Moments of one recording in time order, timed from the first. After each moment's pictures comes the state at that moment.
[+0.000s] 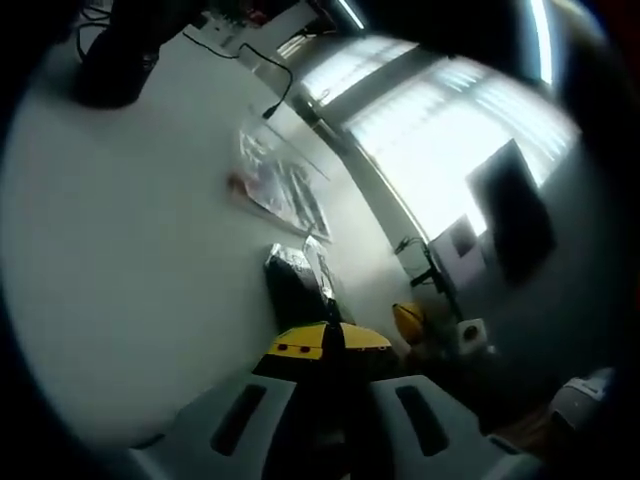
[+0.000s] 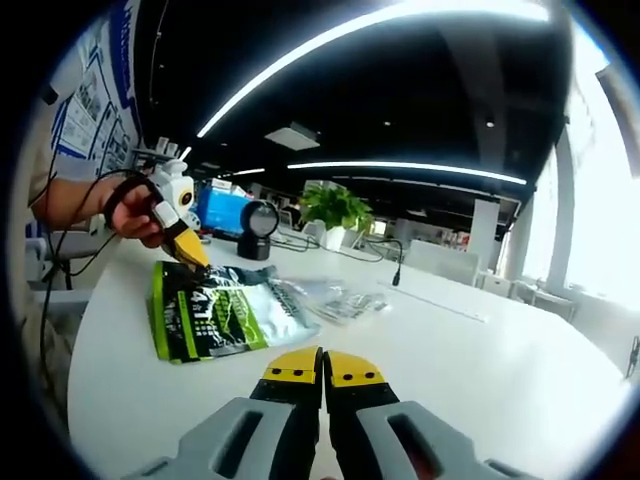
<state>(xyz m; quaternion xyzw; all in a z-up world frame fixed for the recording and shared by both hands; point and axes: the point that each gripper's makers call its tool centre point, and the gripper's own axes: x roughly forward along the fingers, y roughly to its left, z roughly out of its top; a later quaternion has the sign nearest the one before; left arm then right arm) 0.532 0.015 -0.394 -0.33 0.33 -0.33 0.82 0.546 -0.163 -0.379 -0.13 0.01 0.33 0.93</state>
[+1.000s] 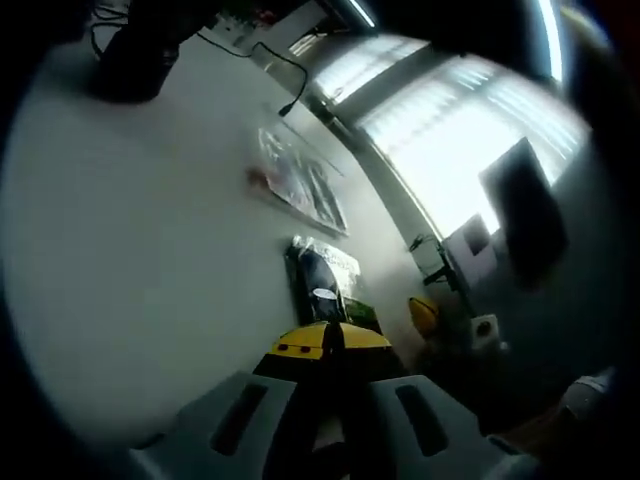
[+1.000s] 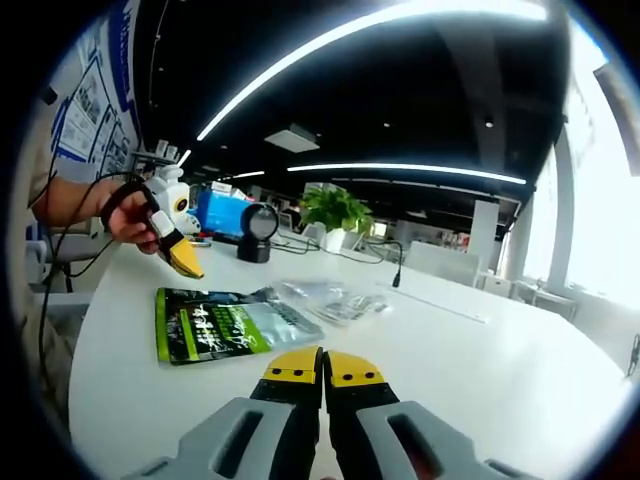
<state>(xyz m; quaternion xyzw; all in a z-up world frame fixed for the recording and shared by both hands) 0.529 0.027 -0.408 -0.32 0.34 -0.30 0.83 0.545 -0.162 -0.378 -0.13 0.01 0.33 0.93</state>
